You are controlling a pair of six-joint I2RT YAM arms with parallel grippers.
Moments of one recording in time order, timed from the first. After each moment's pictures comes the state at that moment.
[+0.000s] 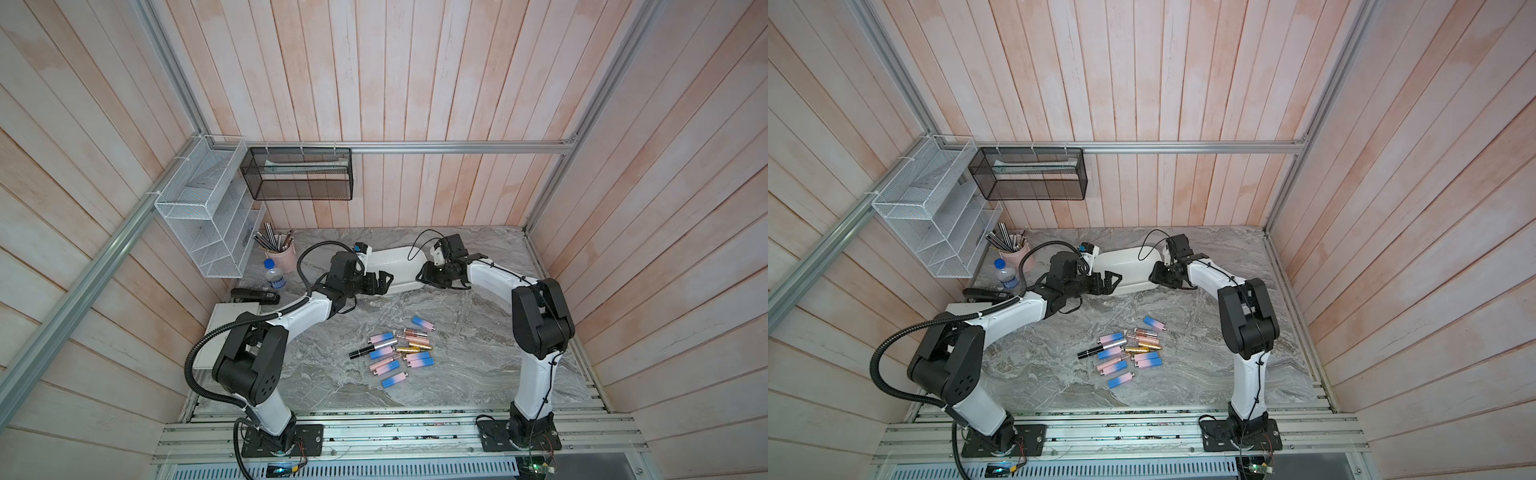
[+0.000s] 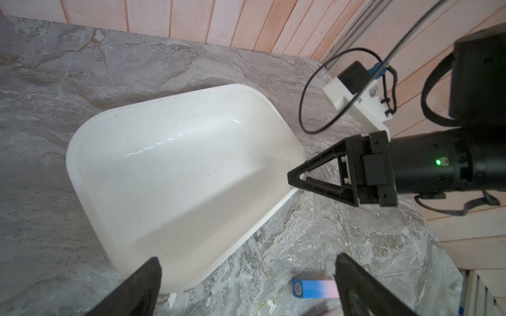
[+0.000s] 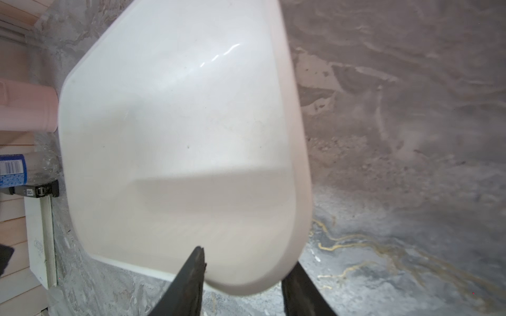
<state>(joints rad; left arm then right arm) -0.42 1.68 1.04 0.10 0.31 -0.33 0.40 1.99 1.44 -0.43 -0.33 0.53</state>
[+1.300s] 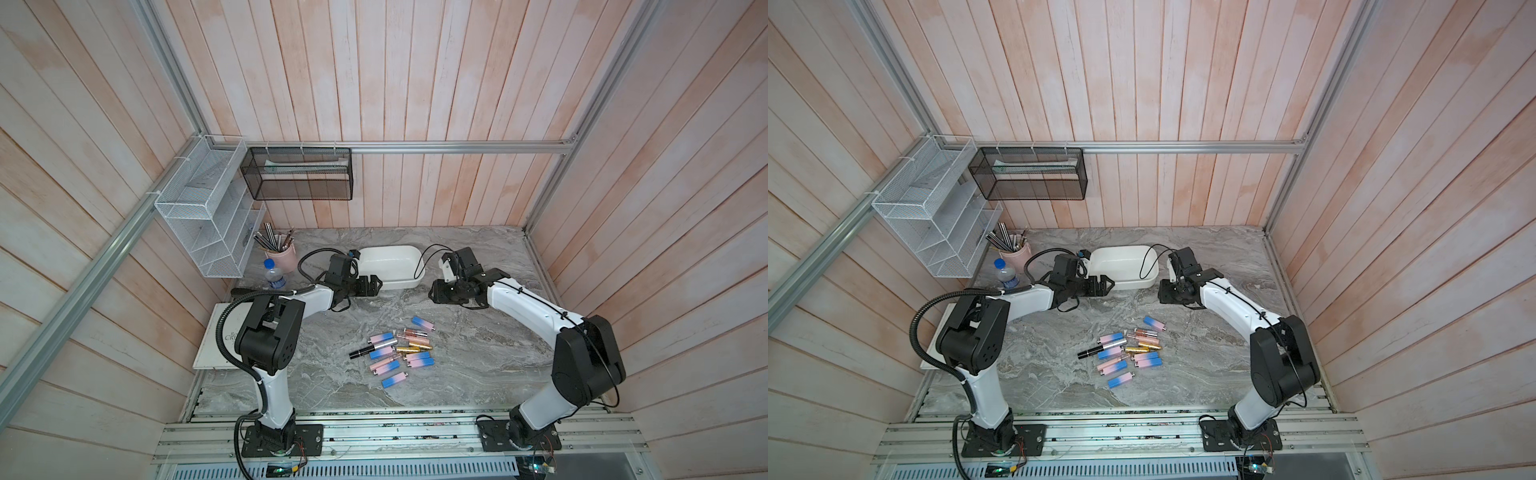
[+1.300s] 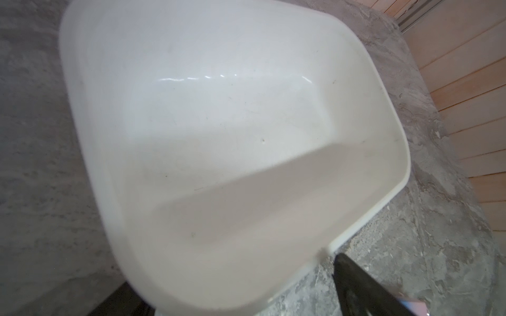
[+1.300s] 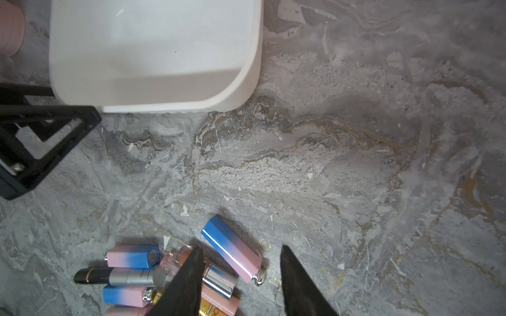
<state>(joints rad) -0.34 1.91 1.13 0.06 0.34 -0.30 0.46 1.61 1.17 -0.59 -0.13 0.40</state>
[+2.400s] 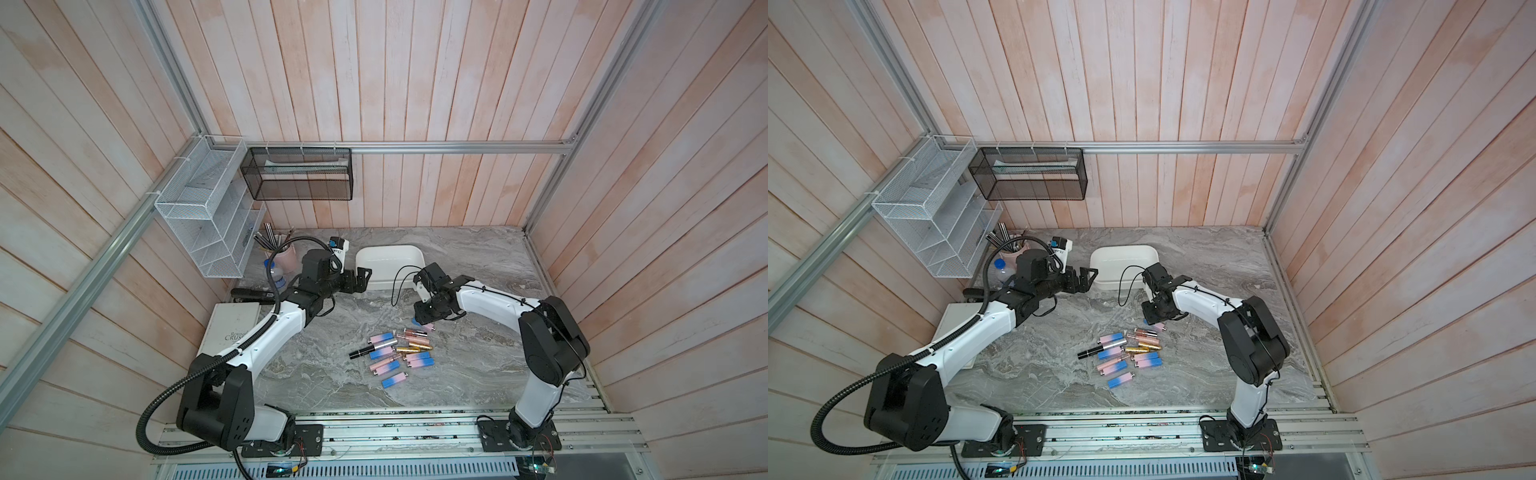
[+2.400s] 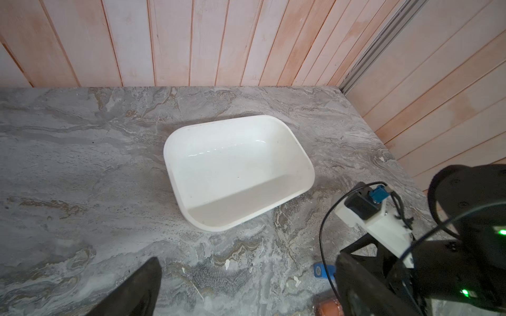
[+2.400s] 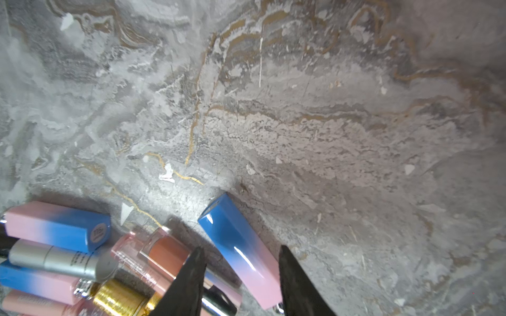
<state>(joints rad) -0.34 1.40 0.98 -0.07 0.25 -0.21 0.61 1.81 1.21 -0.64 -0.08 0.23</state>
